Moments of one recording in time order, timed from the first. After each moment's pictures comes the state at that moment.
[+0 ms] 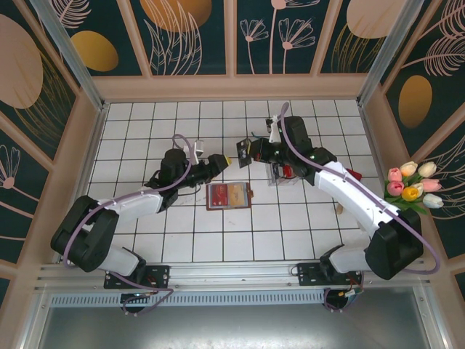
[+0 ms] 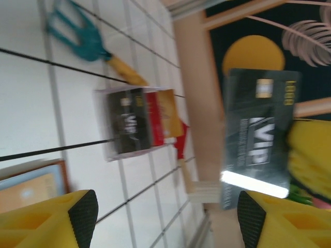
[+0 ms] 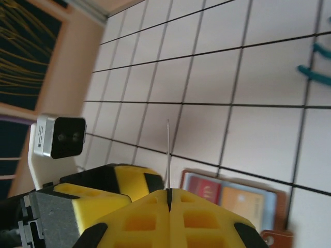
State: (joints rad) left arm -0.53 1.47 0.63 0.57 0.55 -1.11; right arm 0.56 1.34 1.10 -0.34 -0.33 0.66
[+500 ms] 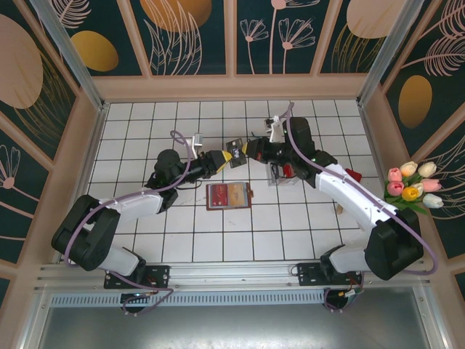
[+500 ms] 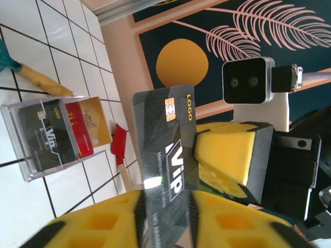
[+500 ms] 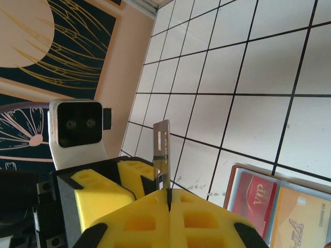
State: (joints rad) left arm -0.53 1.47 0.62 0.84 0.63 -1.25; right arm 0.52 1.34 1.03 -0.17 -0.54 0.76
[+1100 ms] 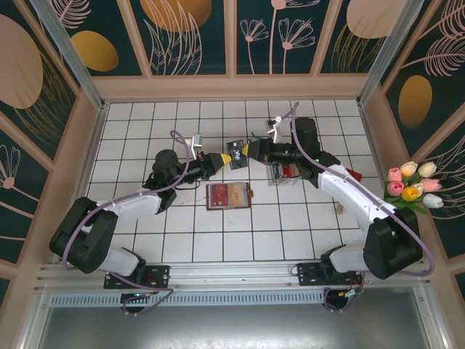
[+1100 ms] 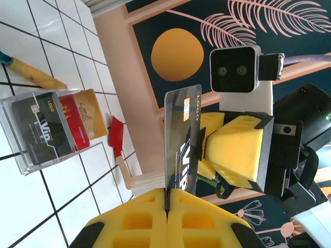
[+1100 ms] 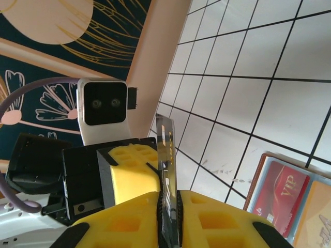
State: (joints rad) left arm -0.52 1.45 0.61 0.83 0.69 -1.23; right arm 0.45 1.34 0.98 -0.07 -0.78 0.76
